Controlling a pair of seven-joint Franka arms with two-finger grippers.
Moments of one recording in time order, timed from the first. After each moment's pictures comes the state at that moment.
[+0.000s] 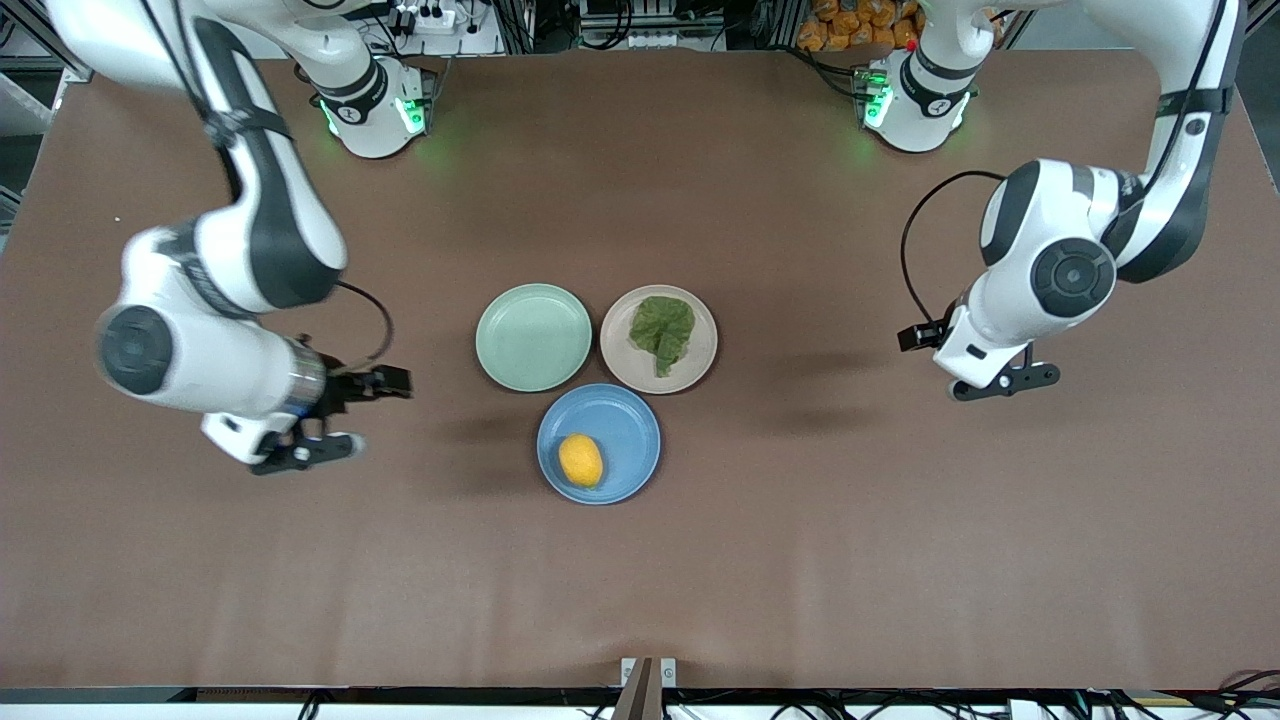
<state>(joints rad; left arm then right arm) -0.06 0.19 -0.17 -1.97 0.10 1.95 -0.45 0.13 0.41 0.06 -1.50 0.12 1.76 0.00</state>
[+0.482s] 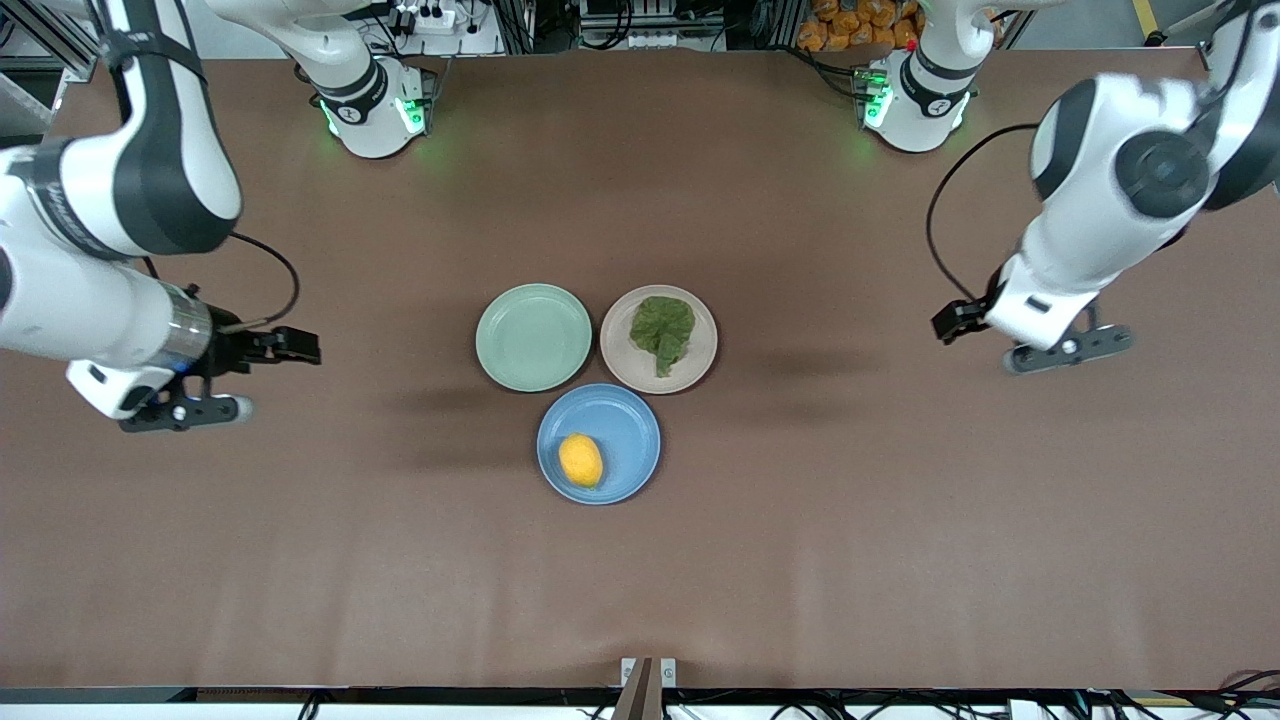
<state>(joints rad) -0.06 0.03 -0.14 -1.91 0.09 1.96 -0.42 0.13 0.26 -0.05 -1.57 0.08 1.67 -0.01</state>
